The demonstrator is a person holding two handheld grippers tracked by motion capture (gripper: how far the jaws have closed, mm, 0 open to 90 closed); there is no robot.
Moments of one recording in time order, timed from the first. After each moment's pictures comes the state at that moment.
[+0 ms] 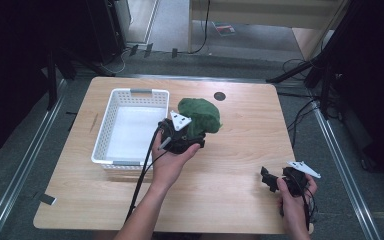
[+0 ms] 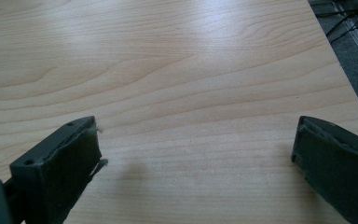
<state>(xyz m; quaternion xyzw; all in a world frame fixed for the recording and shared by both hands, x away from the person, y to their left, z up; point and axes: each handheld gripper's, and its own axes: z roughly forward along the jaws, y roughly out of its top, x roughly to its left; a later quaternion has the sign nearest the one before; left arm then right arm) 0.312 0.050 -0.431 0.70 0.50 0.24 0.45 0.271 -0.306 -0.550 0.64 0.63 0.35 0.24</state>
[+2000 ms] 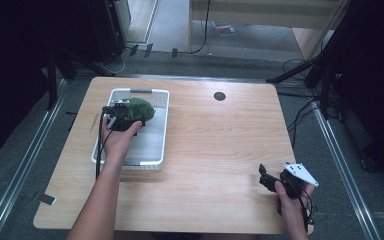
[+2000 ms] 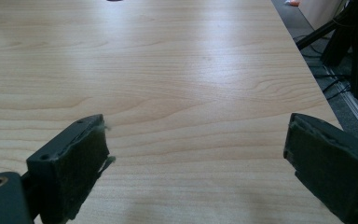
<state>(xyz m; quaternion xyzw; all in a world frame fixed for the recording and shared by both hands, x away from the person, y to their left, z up) 0.397 0.204 -0.490 0.65 0.68 0.21 0.27 0.260 -0.293 -0.546 0.58 0.63 0.41 0.32</state>
